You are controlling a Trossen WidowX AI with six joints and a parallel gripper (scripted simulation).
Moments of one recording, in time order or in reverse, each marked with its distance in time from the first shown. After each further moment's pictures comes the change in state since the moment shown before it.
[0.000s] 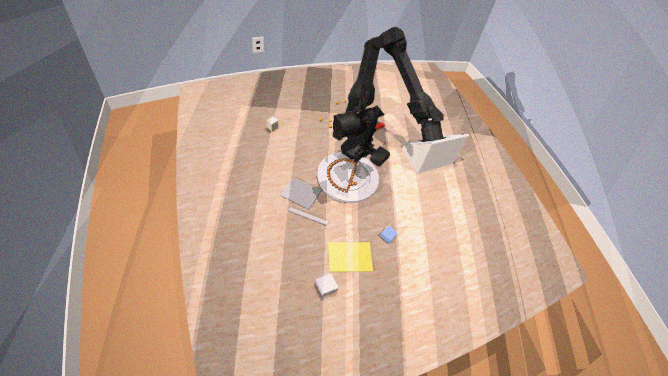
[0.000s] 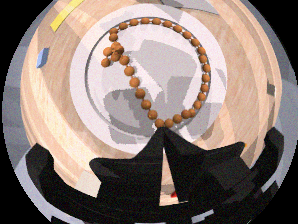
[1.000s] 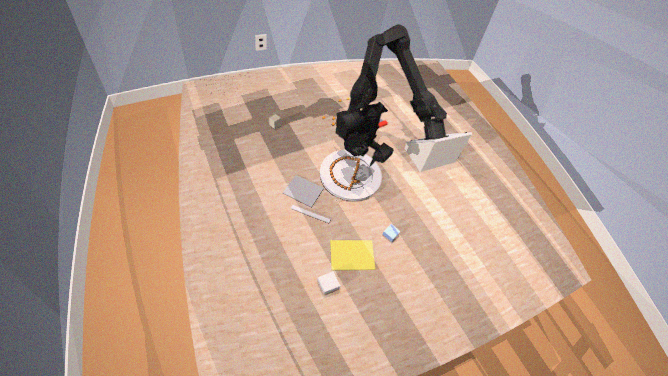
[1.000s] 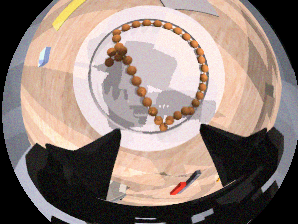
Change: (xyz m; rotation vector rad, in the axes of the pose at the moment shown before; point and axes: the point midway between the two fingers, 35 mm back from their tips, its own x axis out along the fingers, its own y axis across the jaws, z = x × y) arm -0.007 0.001 0.000 -0.007 0.009 0.001
